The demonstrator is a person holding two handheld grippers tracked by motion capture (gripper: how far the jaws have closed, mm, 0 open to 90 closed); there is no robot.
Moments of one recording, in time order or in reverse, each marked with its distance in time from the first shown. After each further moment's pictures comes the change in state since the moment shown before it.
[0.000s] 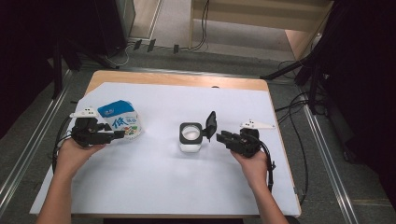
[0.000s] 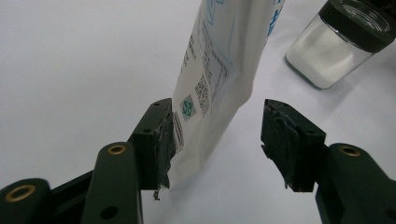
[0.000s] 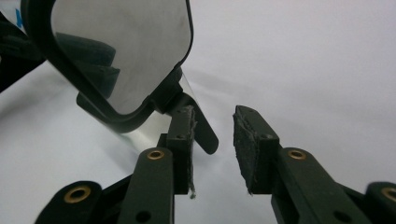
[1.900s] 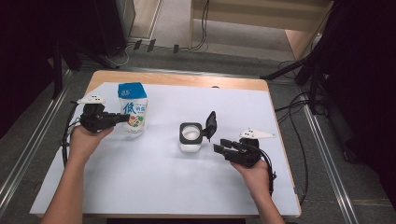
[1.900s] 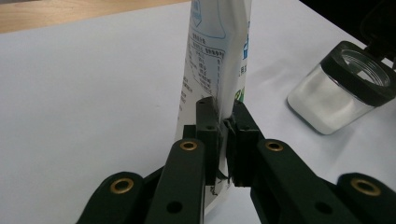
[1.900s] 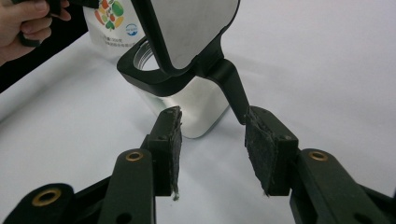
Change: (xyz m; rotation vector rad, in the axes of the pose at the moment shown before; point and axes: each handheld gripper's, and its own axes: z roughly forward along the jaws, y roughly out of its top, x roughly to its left) left arm 0.008 0.034 0.020 -0.068 -0.028 -0.008; right arm 0.016 -0.018 -0.012 0.021 0.062 -0.033
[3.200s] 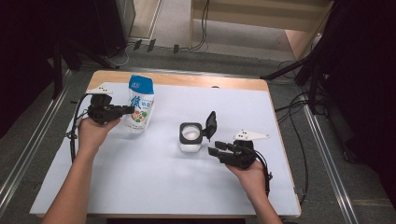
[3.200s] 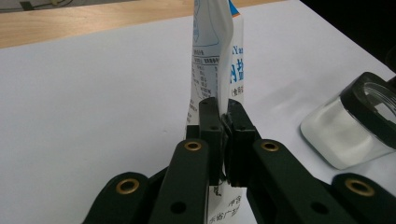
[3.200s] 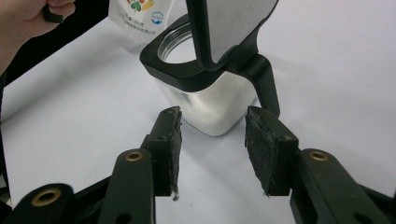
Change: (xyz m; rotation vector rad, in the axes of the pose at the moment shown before) left arm 0.001 0.025 0.020 -0.005 0.058 -0.060; right arm 0.014 0.000 0.007 0.027 0.035 -0.036
